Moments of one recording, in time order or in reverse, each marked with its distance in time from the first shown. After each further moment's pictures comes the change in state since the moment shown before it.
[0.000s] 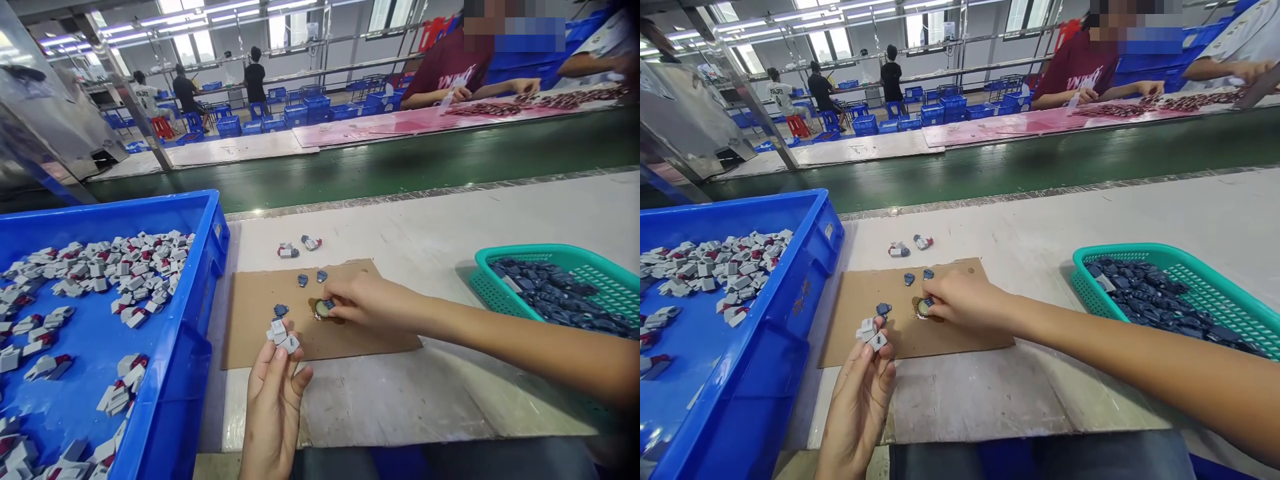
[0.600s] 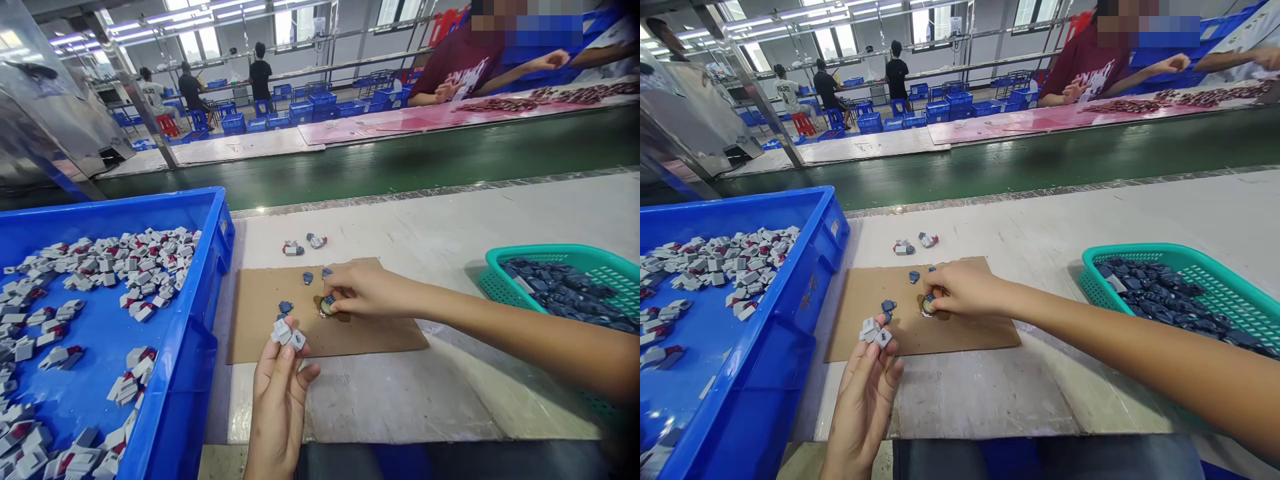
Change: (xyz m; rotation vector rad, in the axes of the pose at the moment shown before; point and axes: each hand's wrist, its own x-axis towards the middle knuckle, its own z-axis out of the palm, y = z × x) left_hand -0.001 -0.001 -0.002 0.051 -0.030 0.031; right_hand 0.012 0.002 -0.009 0.052 -0.043 -0.056
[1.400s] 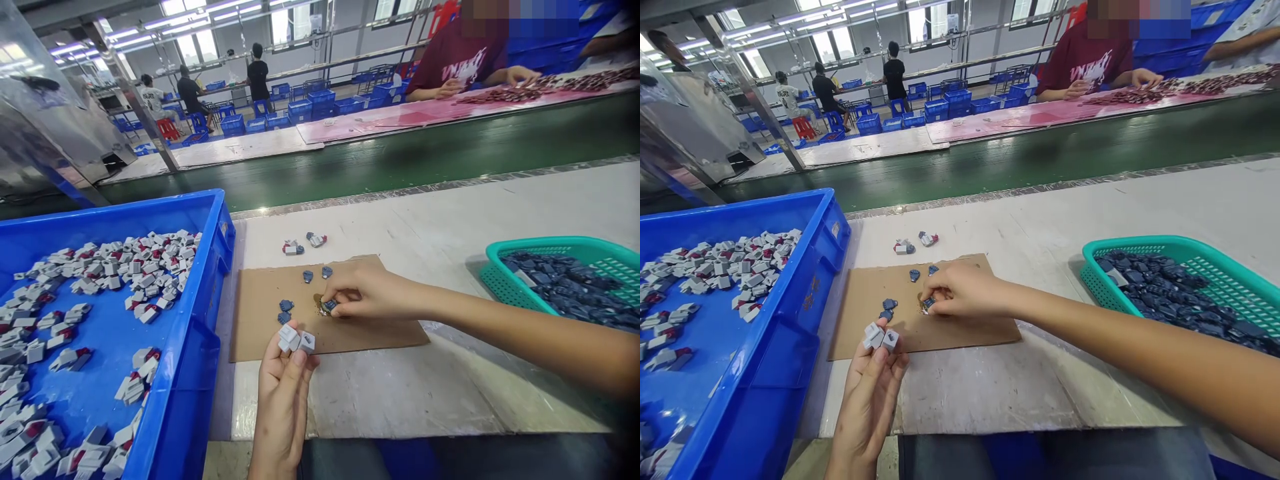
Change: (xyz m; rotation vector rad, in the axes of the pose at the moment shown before) left_hand 0.000 -0.004 -0.002 0.023 -0.051 0.004; right_hand -0.008 0.000 0.001 0.196 -0.002 -0.021
